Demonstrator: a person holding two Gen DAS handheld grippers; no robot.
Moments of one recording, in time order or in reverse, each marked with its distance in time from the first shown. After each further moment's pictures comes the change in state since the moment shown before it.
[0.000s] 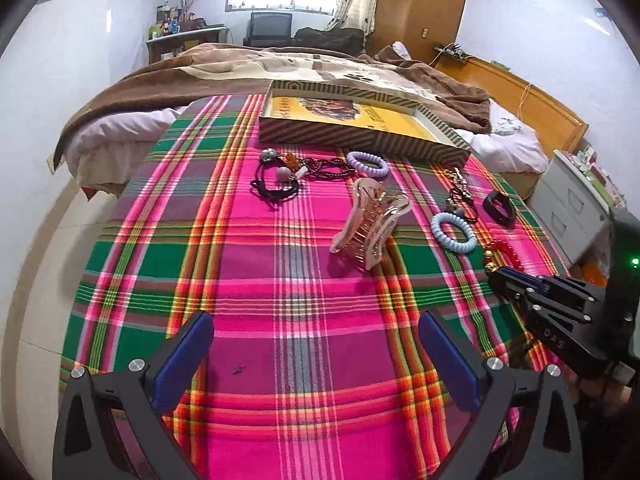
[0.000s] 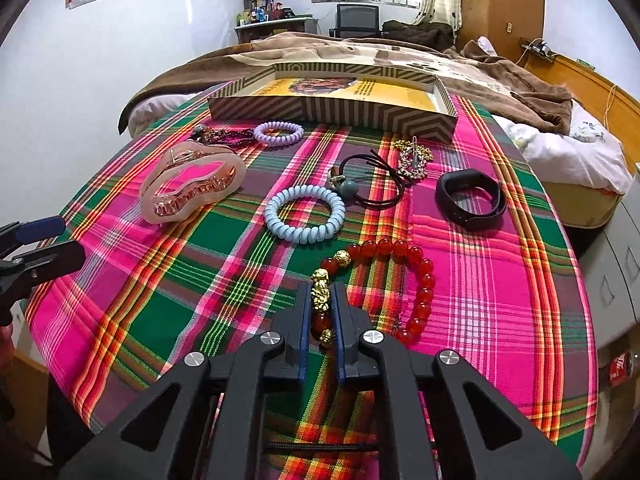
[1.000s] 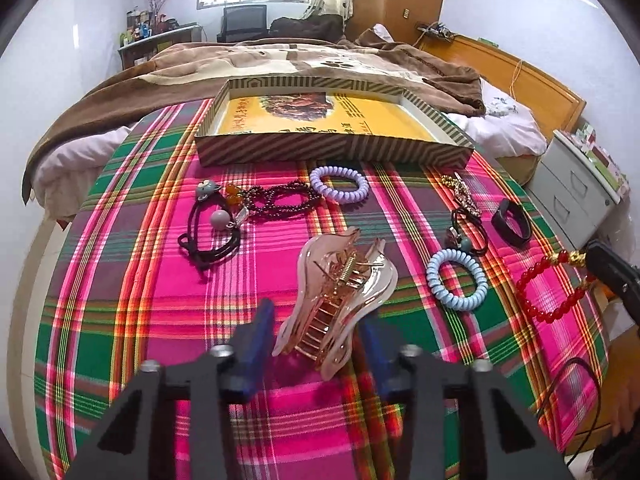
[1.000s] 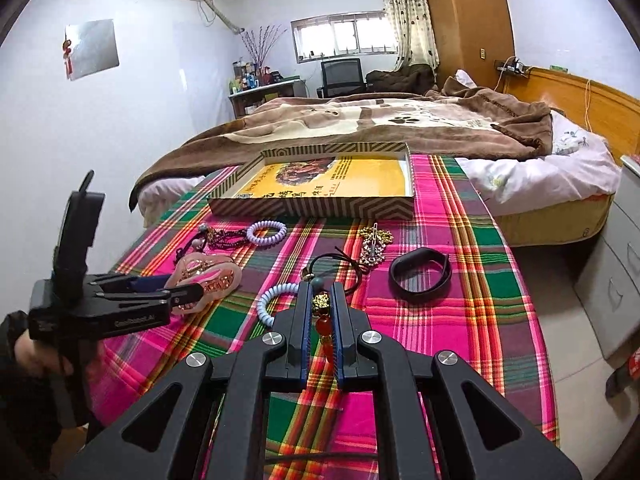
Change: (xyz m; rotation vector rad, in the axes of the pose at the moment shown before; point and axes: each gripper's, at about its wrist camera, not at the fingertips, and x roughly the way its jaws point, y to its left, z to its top) left arm 0.070 -0.036 0.054 0.088 0.054 -0.015; right arm -0.064 -0.040 0.028 0.112 -0.224 0.051
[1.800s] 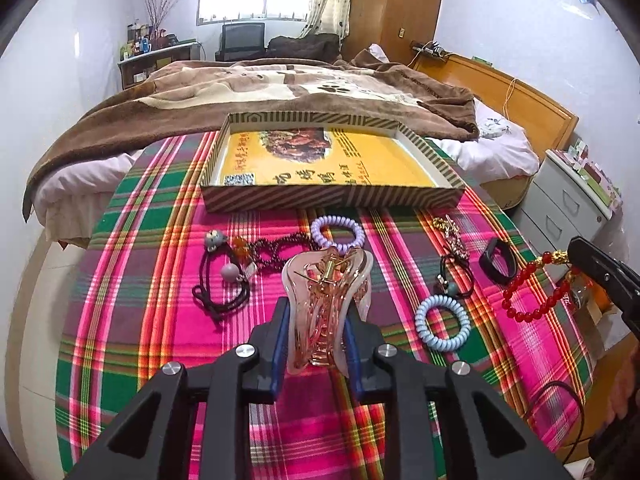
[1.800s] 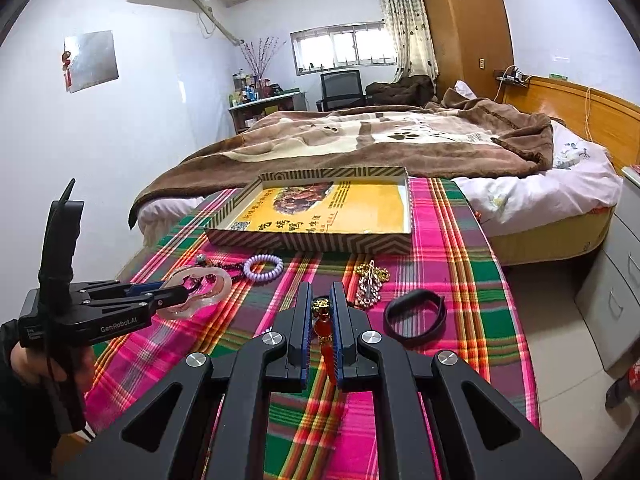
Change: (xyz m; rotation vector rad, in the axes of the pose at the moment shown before) left arm -0.026 0.010 0.030 -0.006 -0.076 -0.022; right arm 0.004 -0.004 0.035 0.000 -0.044 0.006
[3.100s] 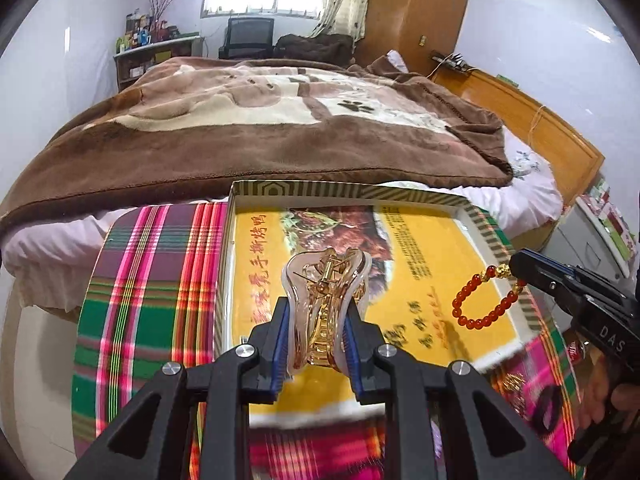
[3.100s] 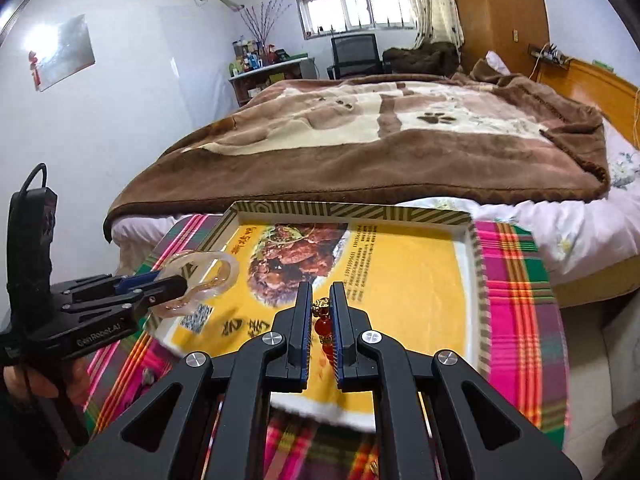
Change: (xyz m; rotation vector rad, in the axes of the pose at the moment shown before) left arm 0.125 0.063 0.166 -0.042 0.017 -0.017; right arm 0.209 -0.011 0.138 0.003 0.153 0.060
